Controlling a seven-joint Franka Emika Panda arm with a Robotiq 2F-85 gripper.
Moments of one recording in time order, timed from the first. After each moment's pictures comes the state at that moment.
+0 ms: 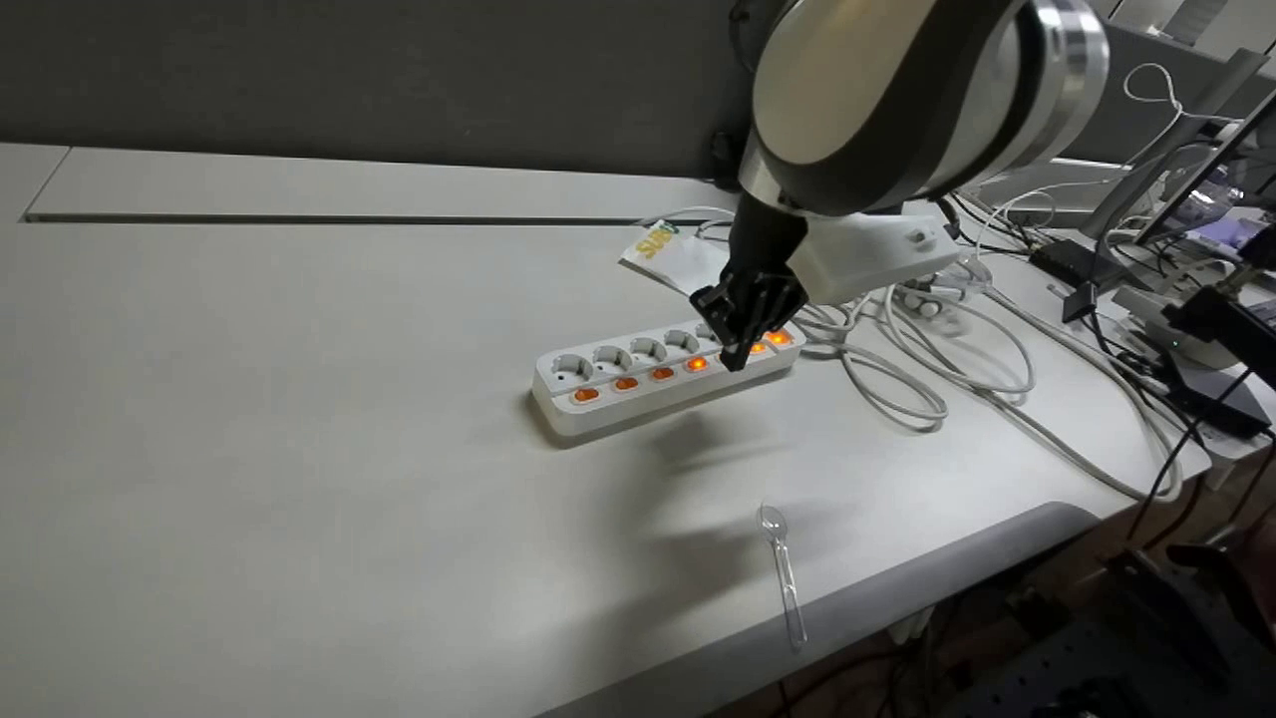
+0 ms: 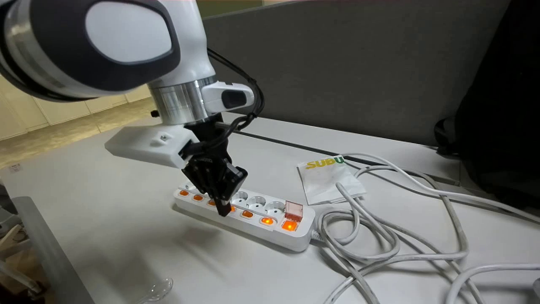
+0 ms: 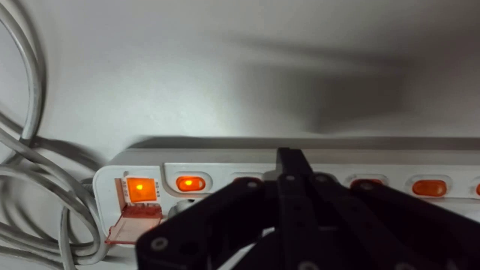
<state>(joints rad) 0.02 0.31 -0.07 -2.50 -0.16 2.82 0.00</state>
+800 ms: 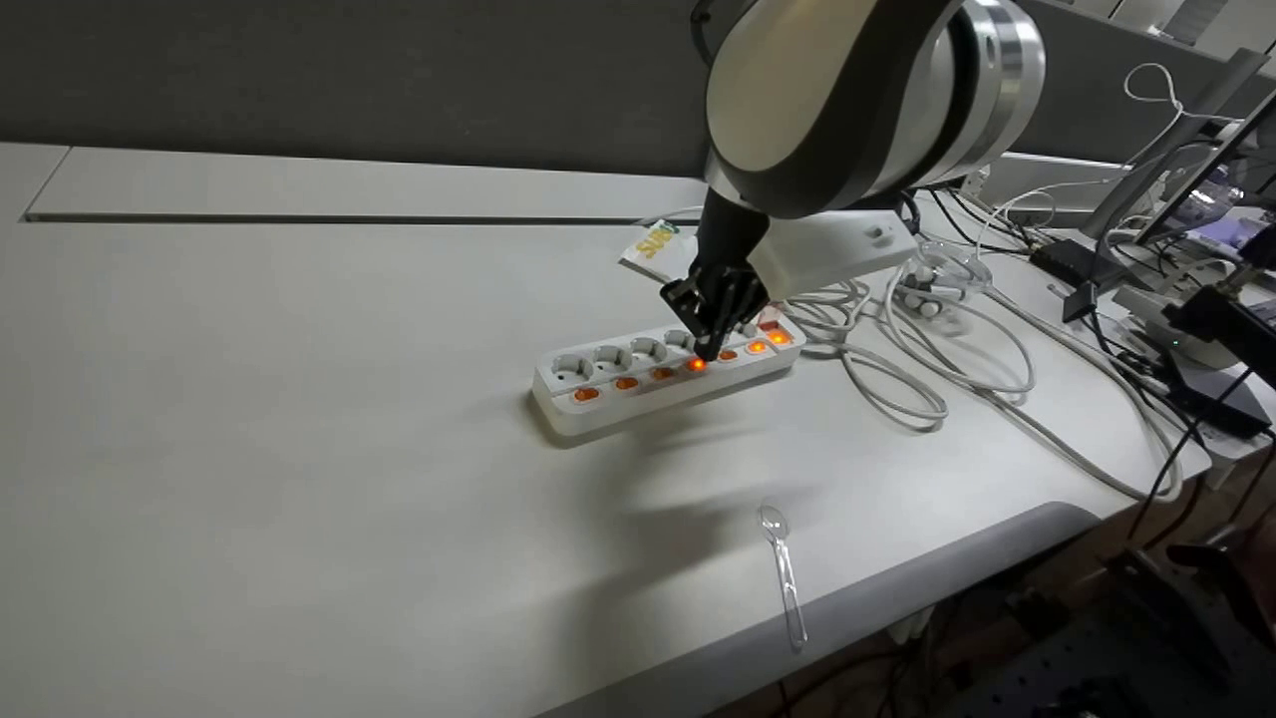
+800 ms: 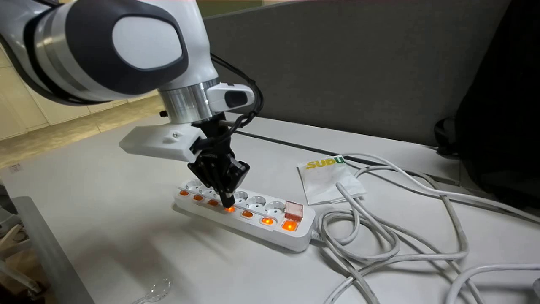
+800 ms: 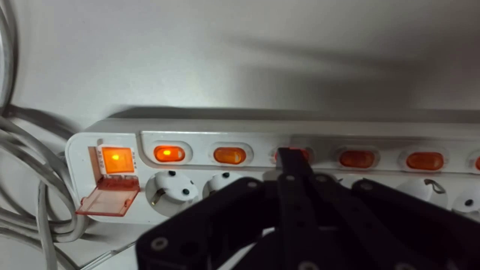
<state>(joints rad) 0.07 0.37 -0.09 -2.44 -0.16 2.83 0.02</state>
